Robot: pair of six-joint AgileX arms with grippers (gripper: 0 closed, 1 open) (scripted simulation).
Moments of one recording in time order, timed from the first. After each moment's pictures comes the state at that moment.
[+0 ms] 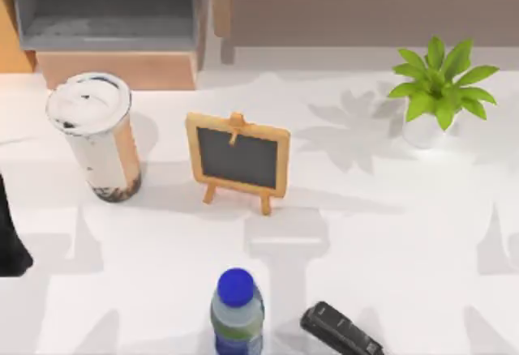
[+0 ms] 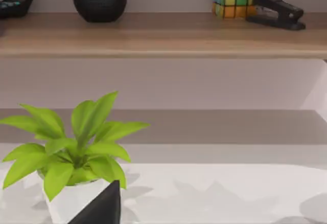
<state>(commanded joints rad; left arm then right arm) 0.00 0.00 0.00 0.00 0.00 0.00 0.00 0.00 0.00 0.00 0.00 0.00</state>
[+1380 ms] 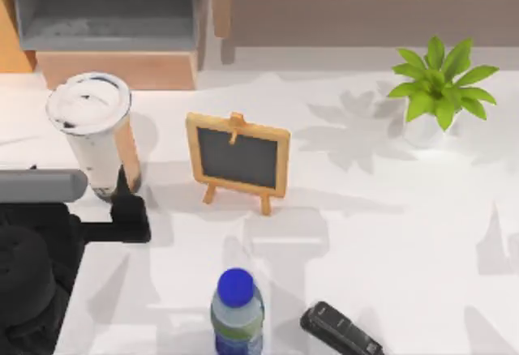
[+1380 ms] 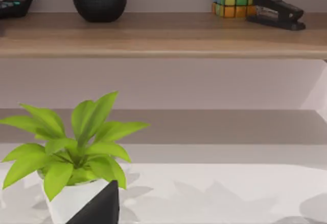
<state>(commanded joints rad) -0.51 1.48 0.06 1.21 -0.46 -0.10 0.00 0.00 0.00 0.00 0.00 0.00</state>
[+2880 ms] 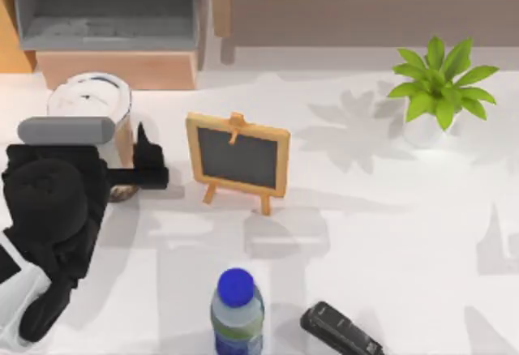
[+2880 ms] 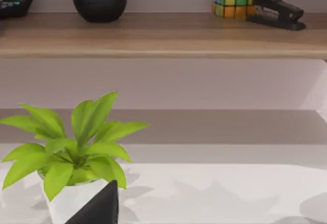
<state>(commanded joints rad) -0.38 1.88 0.33 1.34 -0.32 -0.07 0.00 0.00 0.00 0.00 0.00 0.00</state>
